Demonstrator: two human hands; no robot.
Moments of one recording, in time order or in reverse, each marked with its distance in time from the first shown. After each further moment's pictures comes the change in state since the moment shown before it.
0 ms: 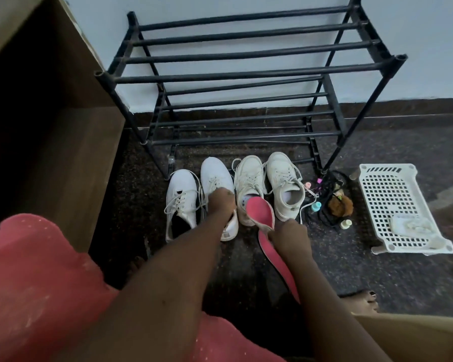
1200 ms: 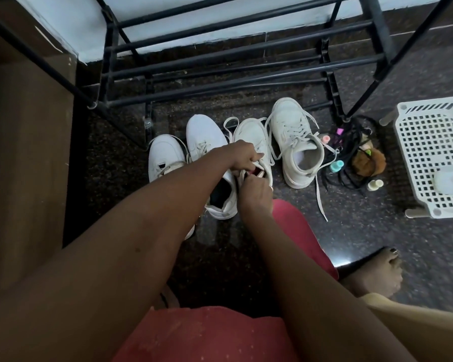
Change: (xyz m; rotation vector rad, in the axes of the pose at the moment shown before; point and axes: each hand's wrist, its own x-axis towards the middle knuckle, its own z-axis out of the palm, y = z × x) left_hand 0.074 0.043 0.036 1.115 -0.684 0.649; right_hand 0.092 -0.053 0.084 -0.051 0.049 -0.066
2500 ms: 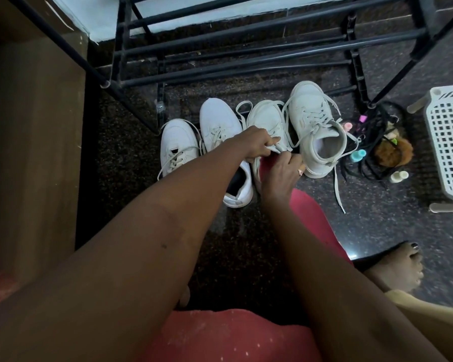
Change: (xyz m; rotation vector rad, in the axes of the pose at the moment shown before) left_hand -0.006 -0.008 0.011 -0.210 0.101 -0.047; right_hand 0.039 0.021 0.046 0.323 0.609 -0.052
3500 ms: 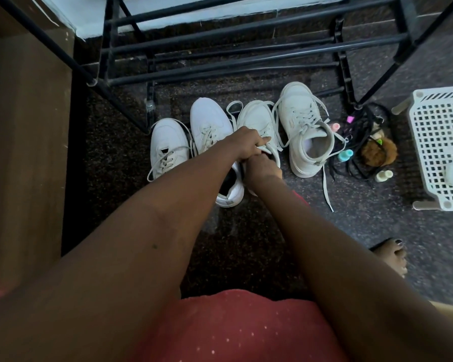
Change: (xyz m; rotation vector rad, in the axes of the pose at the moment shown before) left_hand 0.008 -0.002 0.008 -0.050 0.025 -0.051; right_hand 0.022 -0.030 -0.027 -0.562 -0.816 -0.167
